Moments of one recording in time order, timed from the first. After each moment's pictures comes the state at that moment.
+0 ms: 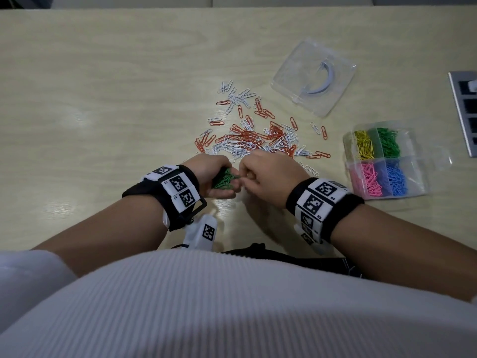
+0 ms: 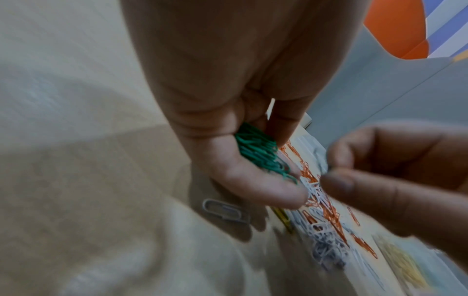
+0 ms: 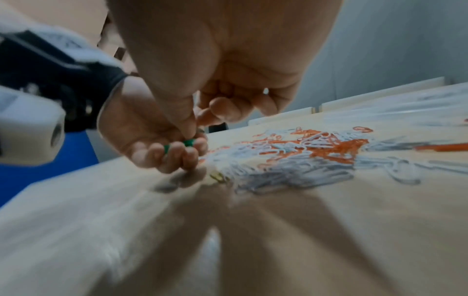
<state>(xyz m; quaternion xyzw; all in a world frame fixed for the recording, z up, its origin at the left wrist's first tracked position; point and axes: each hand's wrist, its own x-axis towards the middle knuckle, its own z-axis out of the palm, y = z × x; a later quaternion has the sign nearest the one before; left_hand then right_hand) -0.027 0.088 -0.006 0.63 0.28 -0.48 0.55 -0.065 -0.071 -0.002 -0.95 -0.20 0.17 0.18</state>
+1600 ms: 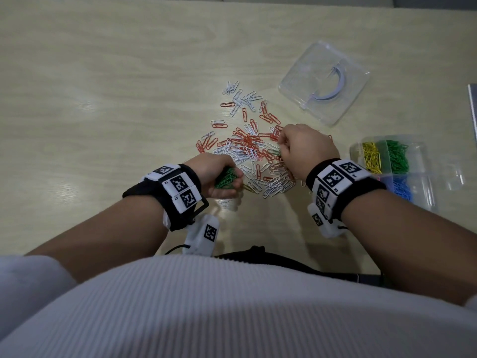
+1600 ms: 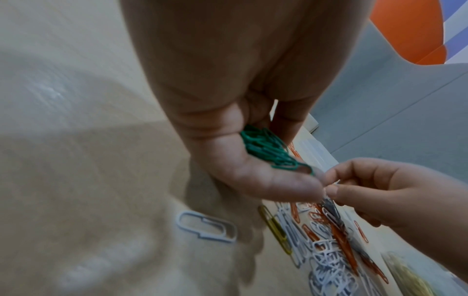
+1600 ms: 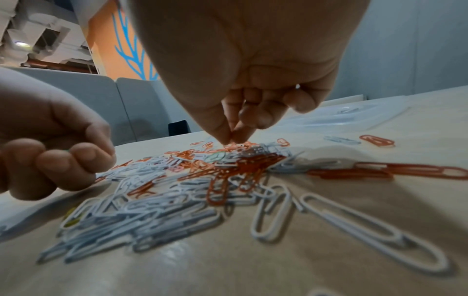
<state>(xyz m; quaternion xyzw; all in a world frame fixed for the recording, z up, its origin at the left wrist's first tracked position) -0.015 0.081 -0.011 0.61 0.31 -0.47 0.57 -0.008 -0.119 -0.023 -0.98 -0.01 0.13 0.12</state>
